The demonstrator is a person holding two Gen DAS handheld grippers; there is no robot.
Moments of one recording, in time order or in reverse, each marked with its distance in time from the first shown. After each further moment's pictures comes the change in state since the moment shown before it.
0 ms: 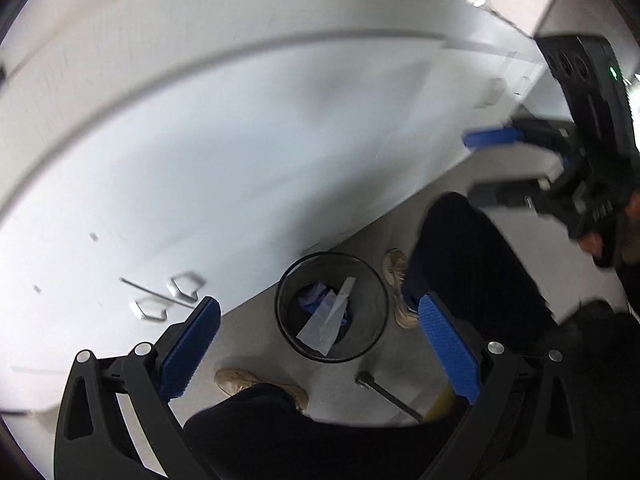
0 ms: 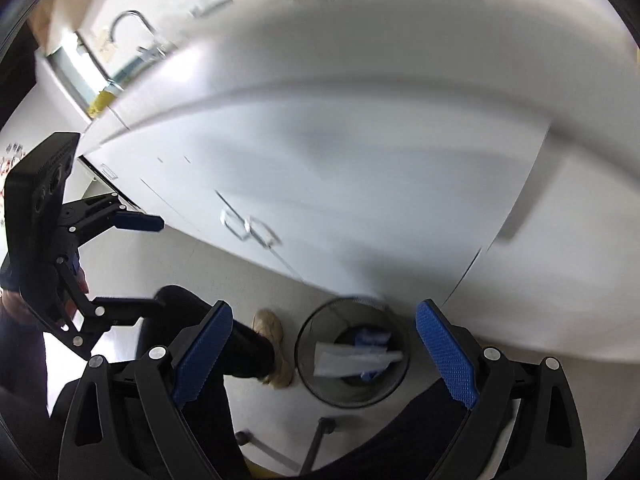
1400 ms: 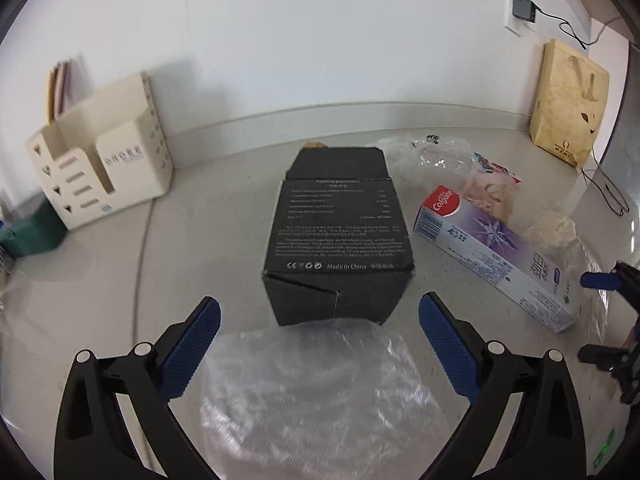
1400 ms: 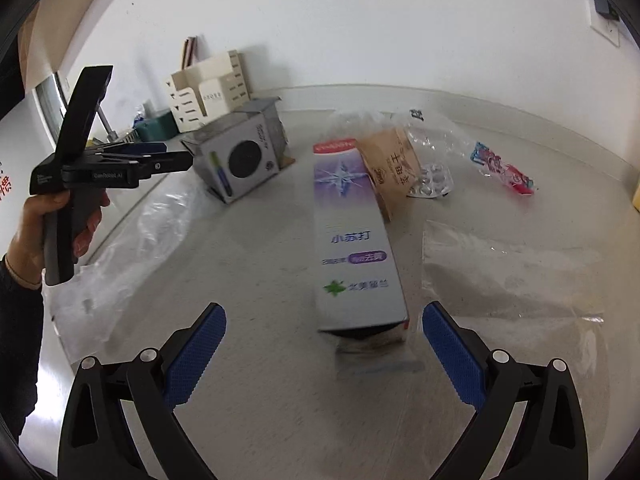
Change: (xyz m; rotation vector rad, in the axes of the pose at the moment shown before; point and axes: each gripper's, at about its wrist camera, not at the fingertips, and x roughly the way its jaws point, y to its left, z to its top) left arm -0.048 0.229 0.327 -0.194 -0.321 0.251; right arm -0.011 -0.088 0.263 -0.022 -0.207 -0.152
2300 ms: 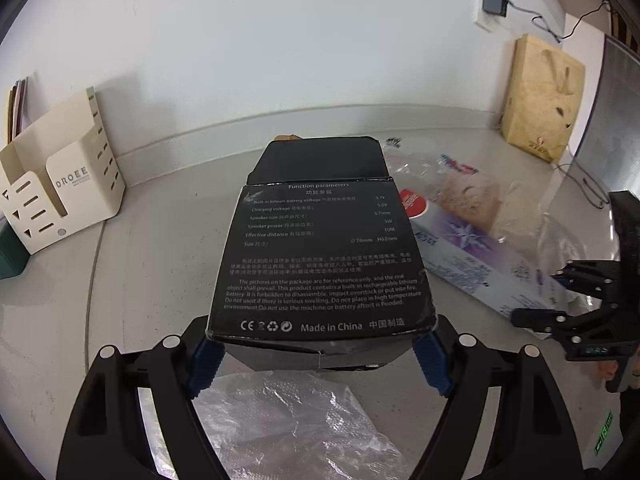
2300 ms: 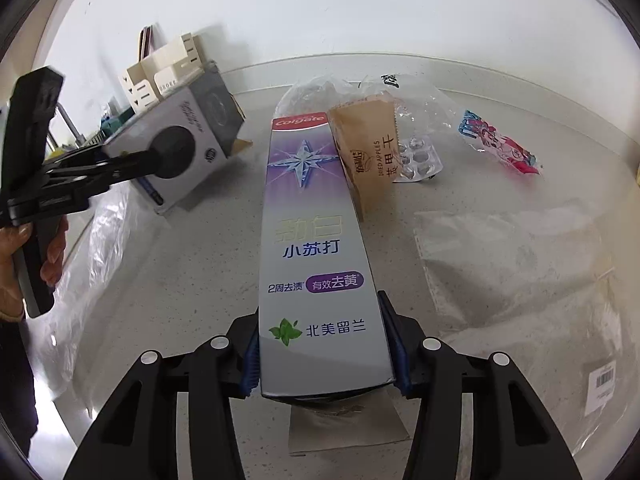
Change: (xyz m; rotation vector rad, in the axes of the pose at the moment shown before) left arm 0.012 -0.026 0.006 0.064 -0.046 -0.109; right arm 0.040 -0.030 0.016 0.075 0.063 -0.022
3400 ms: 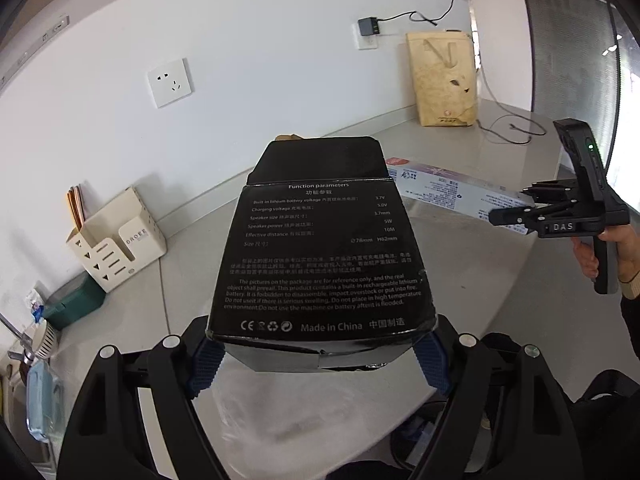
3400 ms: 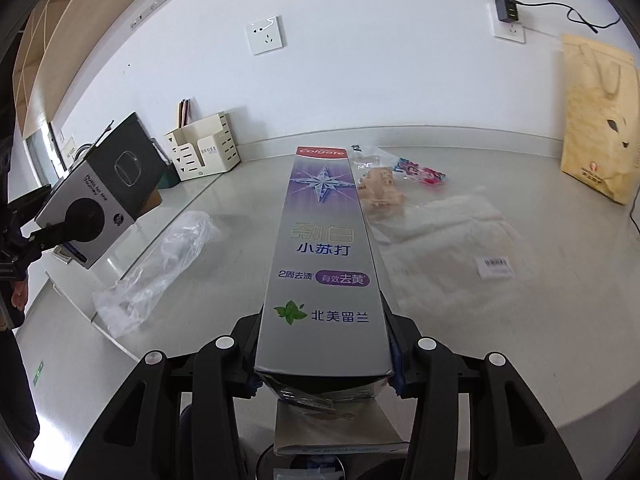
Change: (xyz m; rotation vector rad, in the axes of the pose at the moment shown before) left arm -0.232 -0.105 -0.079 0.292 -0.105 0.039; right arm -0.178 0.006 -0.117 0.046 -0.267 -0.018
